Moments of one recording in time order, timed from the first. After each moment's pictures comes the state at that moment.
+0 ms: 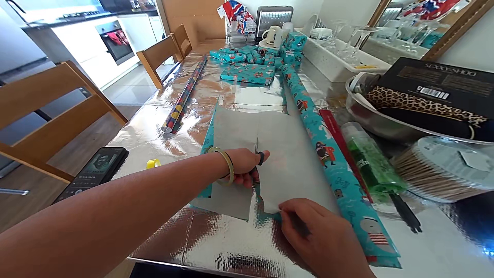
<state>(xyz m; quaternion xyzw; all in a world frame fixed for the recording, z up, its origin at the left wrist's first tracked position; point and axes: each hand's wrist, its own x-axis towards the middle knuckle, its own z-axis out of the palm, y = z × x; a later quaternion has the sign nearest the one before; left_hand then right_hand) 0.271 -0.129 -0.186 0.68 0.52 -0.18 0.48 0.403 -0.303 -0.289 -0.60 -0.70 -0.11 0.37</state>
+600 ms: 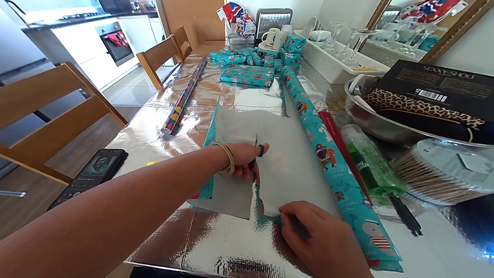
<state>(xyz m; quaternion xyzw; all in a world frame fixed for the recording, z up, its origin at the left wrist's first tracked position) 0.275 -0.111 -0.187 0.67 0.52 -0.15 0.51 0.403 -0.303 -0.288 -0.60 -0.70 -0.11 0.37</state>
